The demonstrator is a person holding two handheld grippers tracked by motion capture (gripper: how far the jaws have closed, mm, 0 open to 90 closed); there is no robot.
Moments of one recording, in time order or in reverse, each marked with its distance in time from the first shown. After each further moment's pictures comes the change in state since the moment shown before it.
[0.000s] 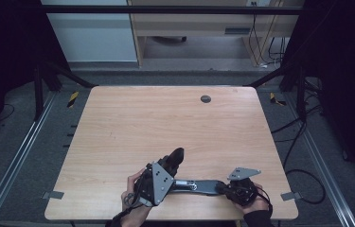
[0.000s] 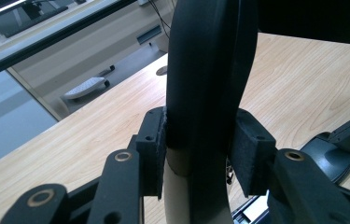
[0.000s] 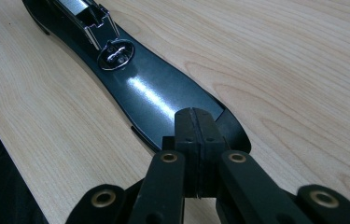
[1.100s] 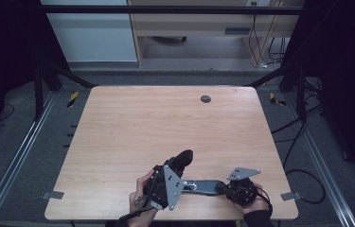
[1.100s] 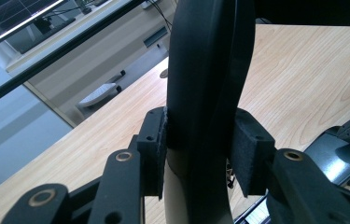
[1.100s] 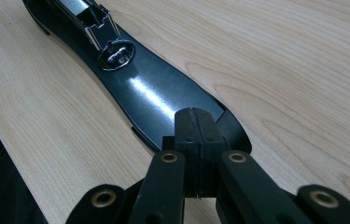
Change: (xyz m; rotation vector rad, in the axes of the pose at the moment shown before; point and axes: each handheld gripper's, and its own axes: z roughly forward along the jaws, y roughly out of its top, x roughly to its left) left arm -0.021 0.003 0.009 0.006 0.047 0.098; right arm 0.000 0.000 0.000 0.000 -0.001 -0.007
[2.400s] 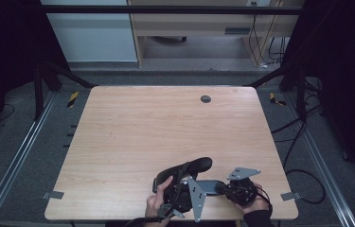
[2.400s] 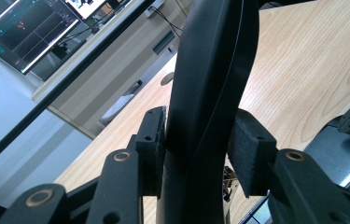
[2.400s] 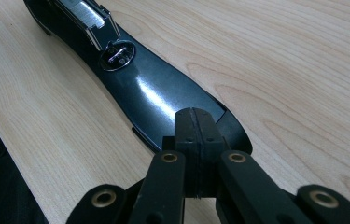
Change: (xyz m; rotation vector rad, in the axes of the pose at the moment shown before) left arm -0.049 0.000 0.021 -0.001 0.074 0.181; right arm 0.000 0.000 0.000 -0.001 0.003 0.005
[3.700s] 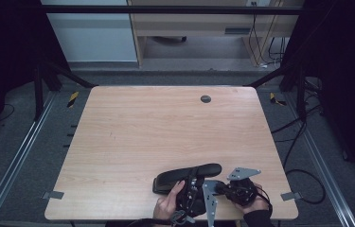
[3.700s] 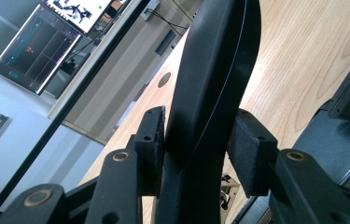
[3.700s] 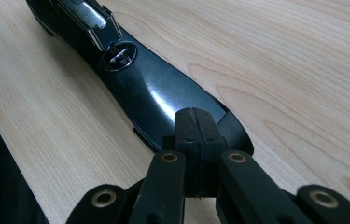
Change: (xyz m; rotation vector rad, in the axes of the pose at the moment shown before) left arm -0.034 -0.001 0.015 0.017 0.032 0.158; right arm 0.000 0.000 0.000 -0.007 0.007 -0.002
